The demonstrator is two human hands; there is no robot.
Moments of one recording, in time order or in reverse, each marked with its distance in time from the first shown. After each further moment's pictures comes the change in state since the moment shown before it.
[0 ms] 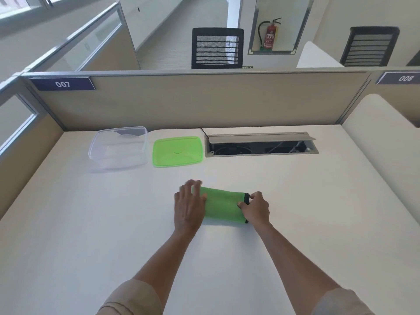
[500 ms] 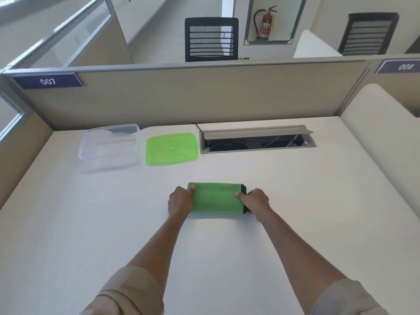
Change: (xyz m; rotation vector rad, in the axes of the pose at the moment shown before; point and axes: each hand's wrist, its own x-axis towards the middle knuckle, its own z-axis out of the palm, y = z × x) left_hand 0.040 -0.020 0.023 -0.295 -0.391 -0.718; right_hand 0.024 -0.009 -0.012 0.181 -0.164 0.189
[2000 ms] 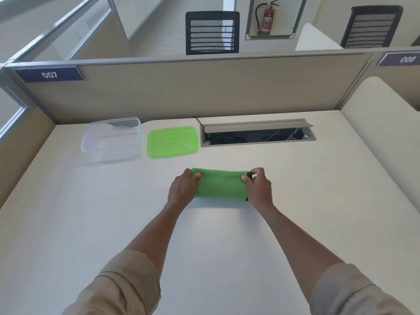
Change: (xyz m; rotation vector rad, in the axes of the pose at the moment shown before) left_hand -0.013 0.007 -0.018 0.092 0.024 0.402; right_hand -0.008 0.006 -0.008 -0.035 0.204 -0.441
